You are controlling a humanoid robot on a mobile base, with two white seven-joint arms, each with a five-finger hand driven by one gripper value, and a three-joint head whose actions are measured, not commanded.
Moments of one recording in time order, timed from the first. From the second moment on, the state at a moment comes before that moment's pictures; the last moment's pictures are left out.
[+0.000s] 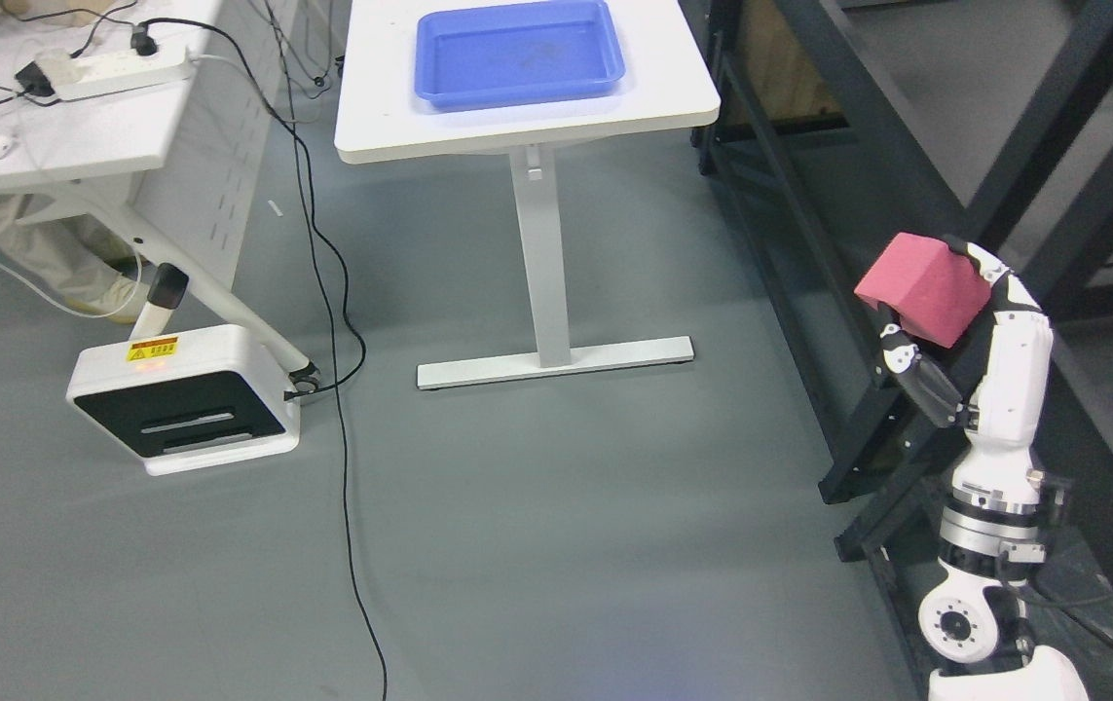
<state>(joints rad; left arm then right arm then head) 0.00 0.00 -0.13 0.00 0.13 -0.12 -0.17 0.05 0.00 -0.06 -1.61 0.77 -0.48 -0.54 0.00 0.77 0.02</state>
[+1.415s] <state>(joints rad) 0.00 0.00 -0.13 0.00 0.13 -0.12 -0.17 0.06 0.00 -0.05 -1.61 0.77 -0.48 -0.54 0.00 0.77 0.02</state>
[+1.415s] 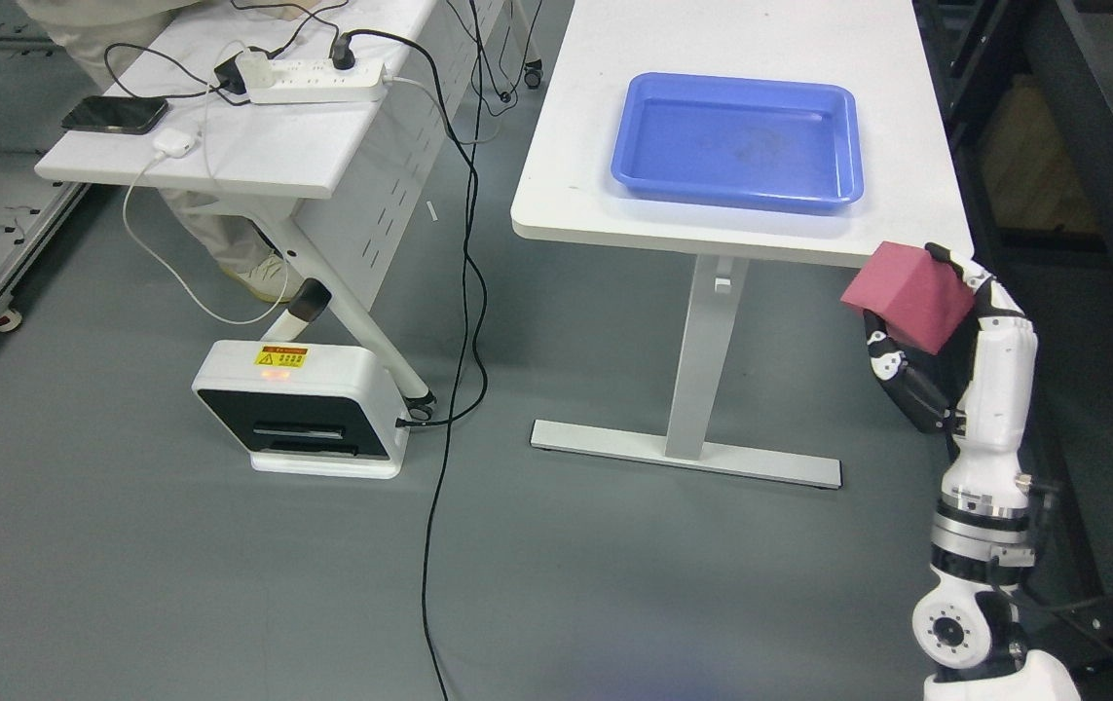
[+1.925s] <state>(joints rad) 0.00 0.00 -0.13 0.00 0.13 -0.12 -0.17 0.06 0.00 -0.05 -1.61 0.77 -0.48 -0.54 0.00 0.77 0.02</state>
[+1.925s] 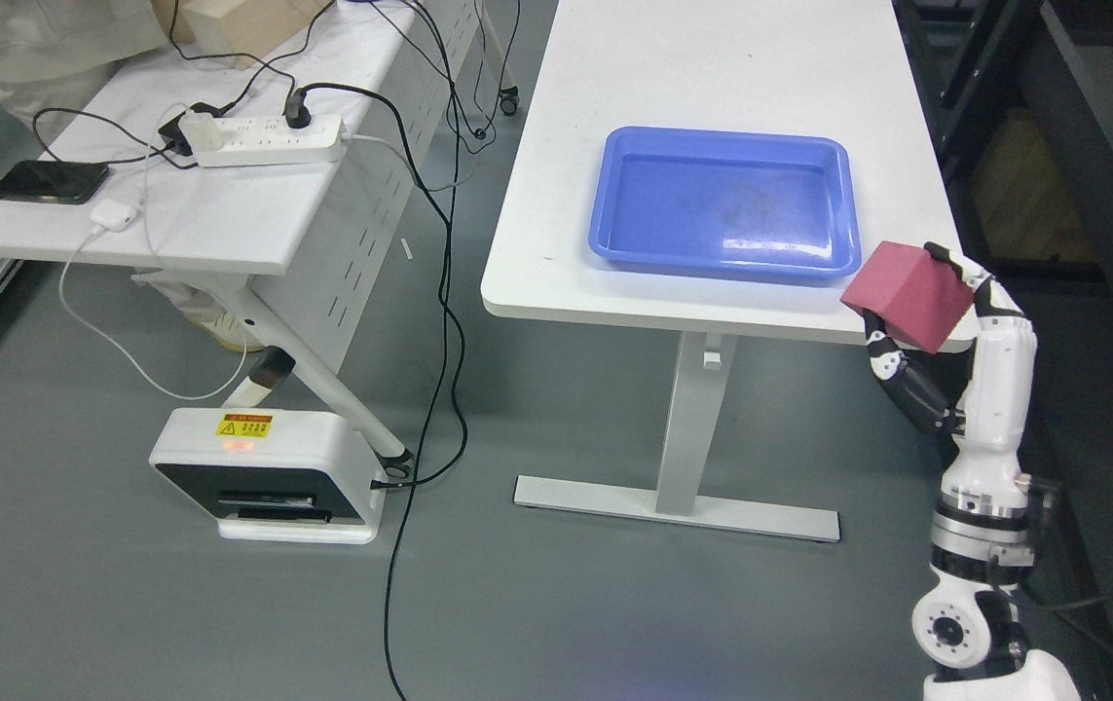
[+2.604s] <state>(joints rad) 0.00 0.00 -0.13 0.00 0.13 -0.12 -0.17 0.06 0.00 -0.01 -1.61 0.78 -0.49 -0.53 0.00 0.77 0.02</state>
